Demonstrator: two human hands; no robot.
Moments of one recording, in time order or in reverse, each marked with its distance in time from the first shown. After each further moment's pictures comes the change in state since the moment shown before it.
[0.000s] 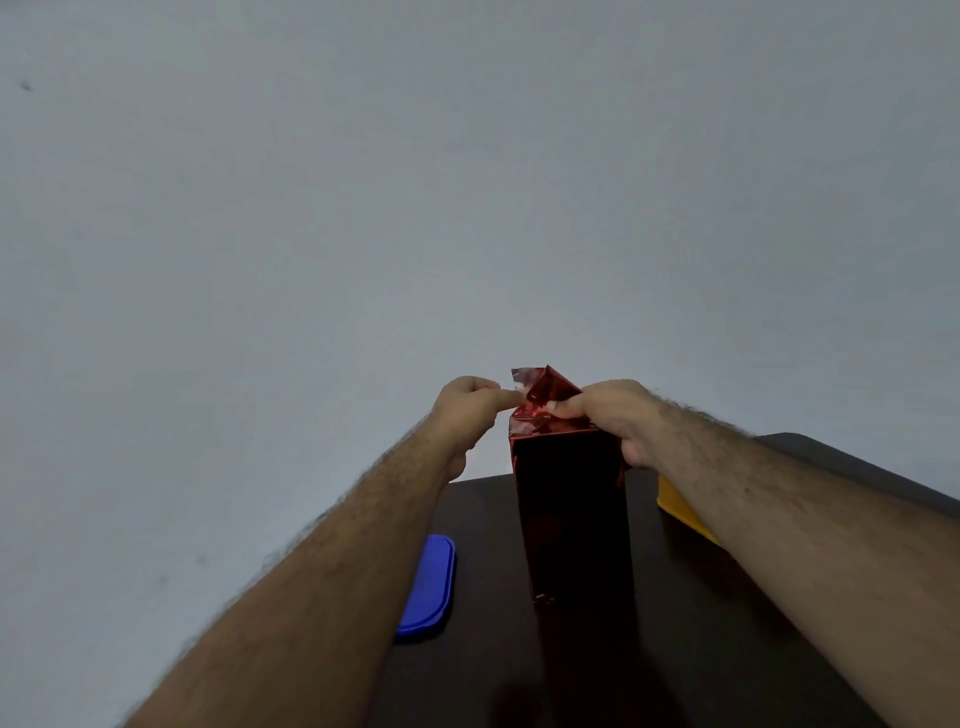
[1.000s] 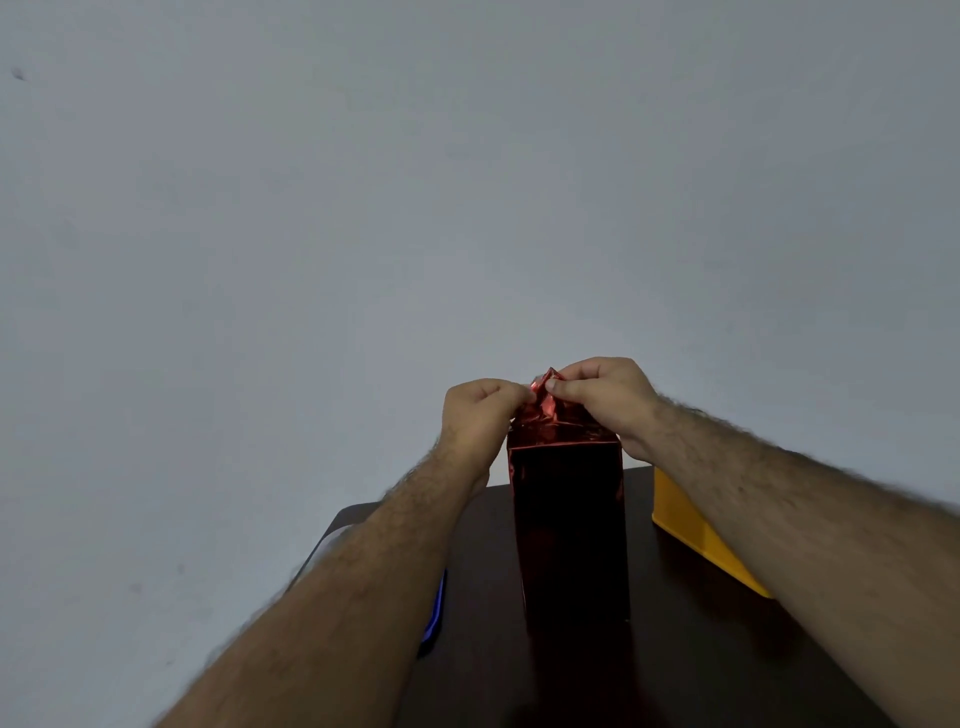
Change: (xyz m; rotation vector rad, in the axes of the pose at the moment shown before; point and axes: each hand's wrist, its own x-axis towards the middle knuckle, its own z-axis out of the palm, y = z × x) left_hand -0.001 -0.005 0.025 -0.308 0.037 0.236; right_hand 0.026 -0.008 -0.004 -0.083 0.063 -0.412
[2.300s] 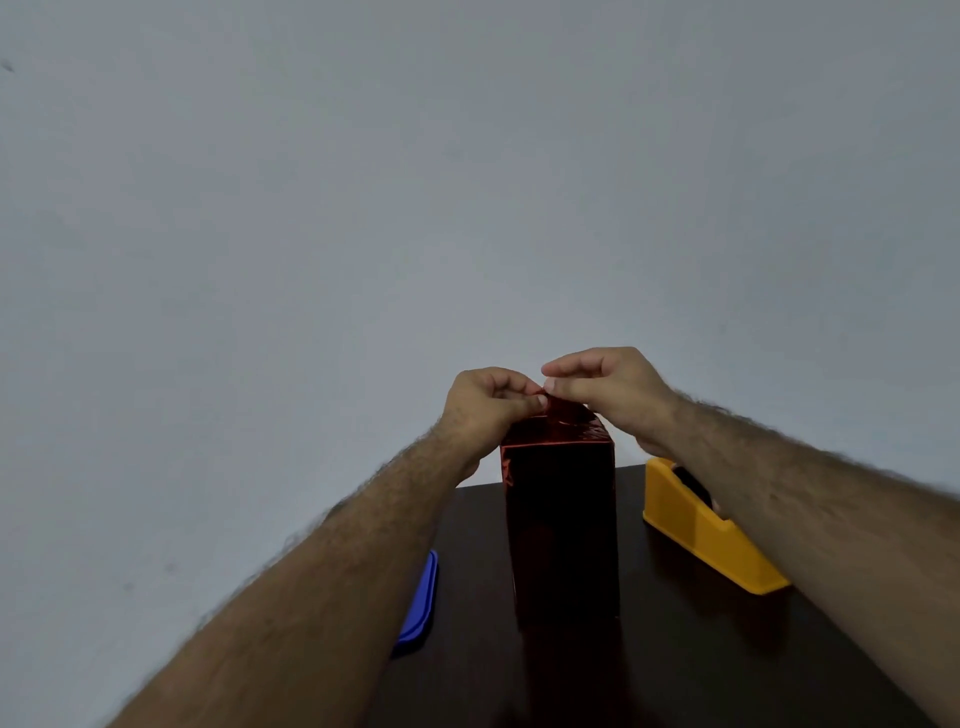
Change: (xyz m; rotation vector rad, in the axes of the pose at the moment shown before) left_hand 0.011 0.002 -0.002 0.119 -0.189 0.062; right_hand -0.015 -0.012 -0.022 -0.074 -0.128 -0.177
